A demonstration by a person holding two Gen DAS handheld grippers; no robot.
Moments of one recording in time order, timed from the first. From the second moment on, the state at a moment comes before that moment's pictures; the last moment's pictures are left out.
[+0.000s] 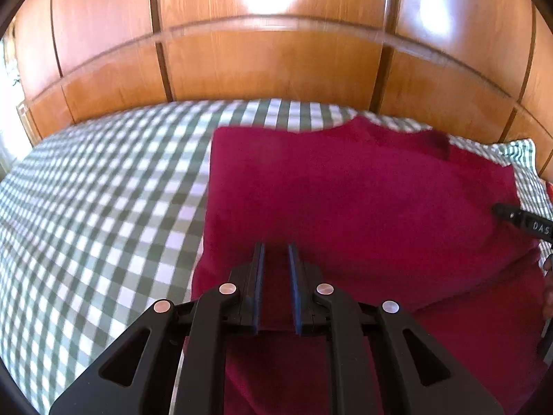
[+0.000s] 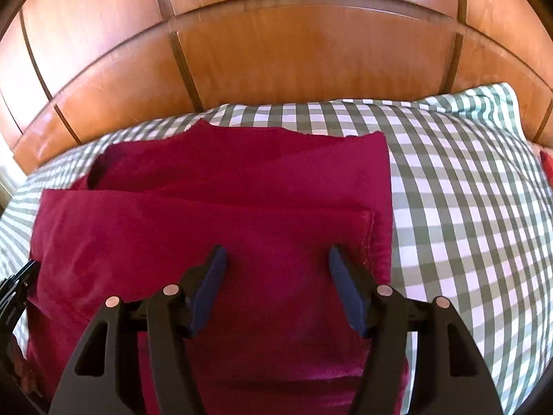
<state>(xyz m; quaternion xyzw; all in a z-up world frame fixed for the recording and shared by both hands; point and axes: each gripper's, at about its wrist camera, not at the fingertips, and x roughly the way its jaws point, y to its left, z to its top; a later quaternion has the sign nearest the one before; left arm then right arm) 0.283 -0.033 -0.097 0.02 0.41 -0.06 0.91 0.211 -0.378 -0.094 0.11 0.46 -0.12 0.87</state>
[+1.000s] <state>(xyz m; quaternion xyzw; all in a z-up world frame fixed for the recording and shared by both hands) 0.036 0.066 -0.106 -0.06 0.49 -0.20 0.84 -0.101 -0.333 -0.081 0.20 0.57 0.01 0.80</state>
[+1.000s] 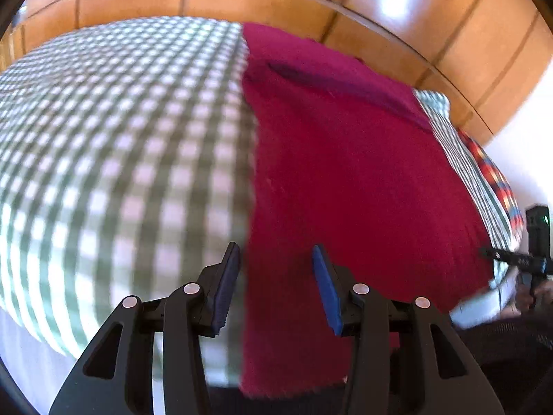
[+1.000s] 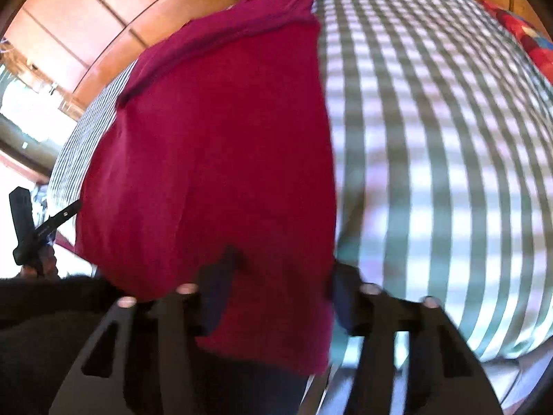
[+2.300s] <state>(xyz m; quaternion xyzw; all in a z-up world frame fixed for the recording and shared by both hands) 0.204 0.117 -0.045 -0.31 0.41 -0.16 0.84 0.015 -0.429 -0.038 0.35 0.40 -0.03 0.84</state>
